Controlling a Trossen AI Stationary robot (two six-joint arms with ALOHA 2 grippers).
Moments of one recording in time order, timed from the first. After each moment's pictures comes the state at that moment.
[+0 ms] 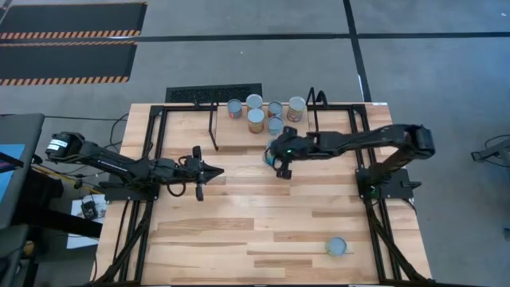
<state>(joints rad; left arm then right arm) -0.16 0.98 0.21 0.68 -0.30 -0.10 -0.08 1.51 1.11 -0.42 0.24 -0.04</state>
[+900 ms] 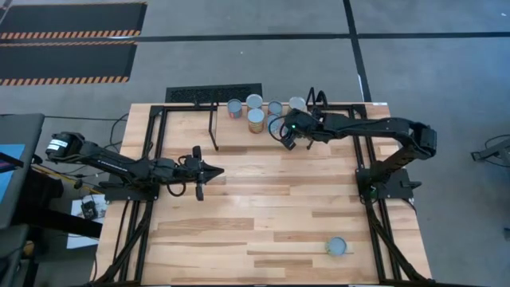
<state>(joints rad) -0.16 0.98 0.21 0.70 -0.30 -0.12 -0.32 1.50 1.11 -0.58 0.48 0.24</state>
